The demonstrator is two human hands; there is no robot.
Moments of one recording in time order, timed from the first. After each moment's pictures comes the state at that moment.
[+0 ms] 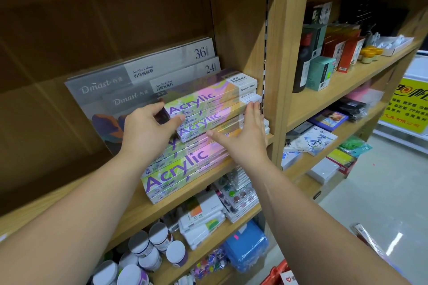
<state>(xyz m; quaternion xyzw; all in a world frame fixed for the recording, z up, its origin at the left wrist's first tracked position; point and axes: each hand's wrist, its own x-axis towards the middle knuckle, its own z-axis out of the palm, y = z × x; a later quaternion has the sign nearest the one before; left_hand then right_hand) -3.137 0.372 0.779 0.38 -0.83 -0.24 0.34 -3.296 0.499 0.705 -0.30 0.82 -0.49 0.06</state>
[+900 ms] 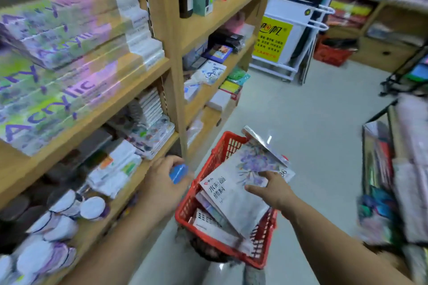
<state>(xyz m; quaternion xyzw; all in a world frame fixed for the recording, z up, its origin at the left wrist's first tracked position) -3.104 0.549 0.564 0.18 -0.88 -0.43 0.04 -3.205 0.826 0.513 0.04 0.91 -0.32 0.26</state>
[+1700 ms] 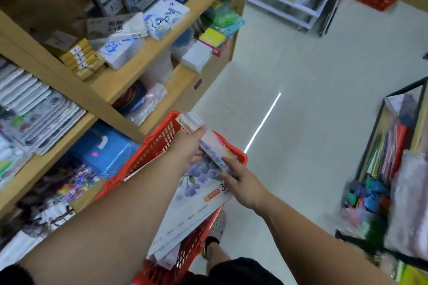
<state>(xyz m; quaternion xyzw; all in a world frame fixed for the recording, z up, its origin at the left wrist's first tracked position) -3.398 0.768 0.422 0.46 -0.59 -0.64 -0.17 -3.381 0.968 0.414 -0.08 0.83 -0.37 0.41</state>
